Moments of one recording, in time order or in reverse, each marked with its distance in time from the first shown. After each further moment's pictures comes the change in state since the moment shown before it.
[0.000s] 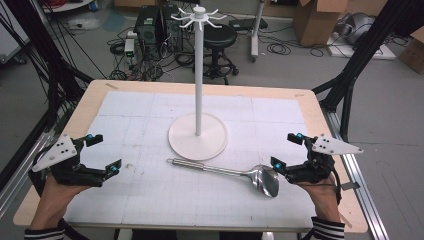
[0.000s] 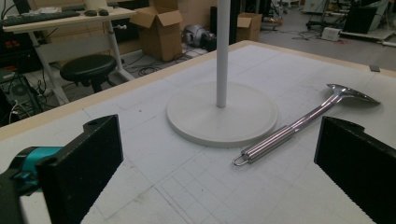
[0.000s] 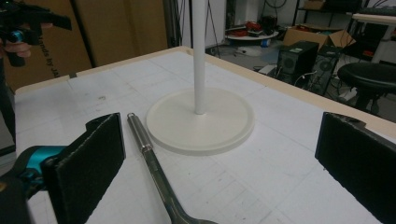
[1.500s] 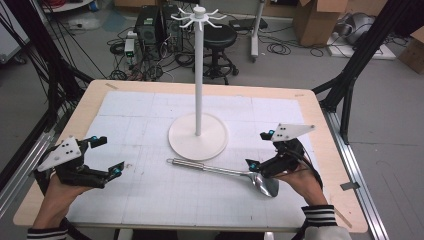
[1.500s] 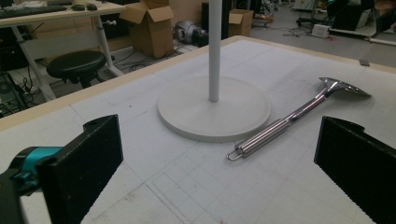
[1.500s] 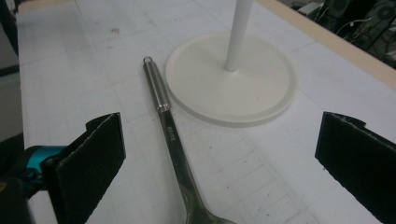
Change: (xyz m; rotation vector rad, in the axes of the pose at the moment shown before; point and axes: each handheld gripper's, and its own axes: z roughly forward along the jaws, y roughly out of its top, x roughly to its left) left arm 0.001 -0.008 0.006 0.014 -0.036 -0.002; right arm 0.015 0.025 0.066 0.327 0.114 -0.125
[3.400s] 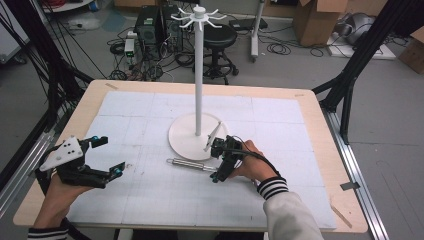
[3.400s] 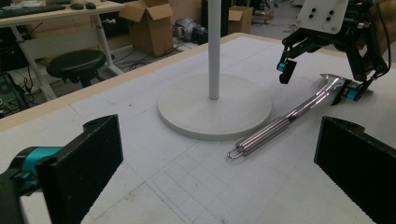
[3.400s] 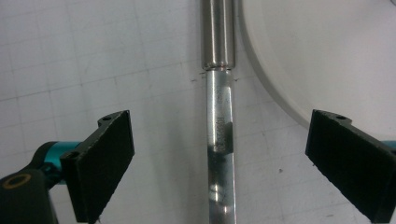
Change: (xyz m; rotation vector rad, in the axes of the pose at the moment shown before) left arm 0.000 0.000 0.002 0.008 -0.001 0.010; right arm 0.030 0.035 0.144 0.597 0.215 -0.241
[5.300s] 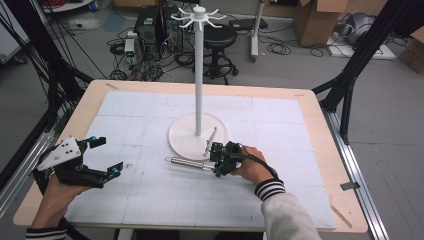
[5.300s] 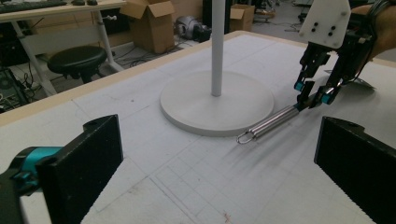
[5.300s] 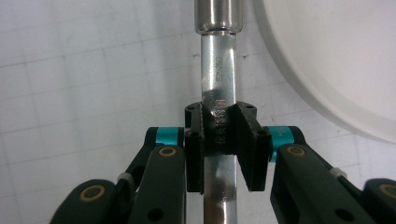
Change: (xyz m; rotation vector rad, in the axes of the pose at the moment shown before) left arm 0.004 -0.003 -0.004 0.009 0.005 -0.012; right arm 0.003 -0.003 0.009 0.082 -0.010 -0.034
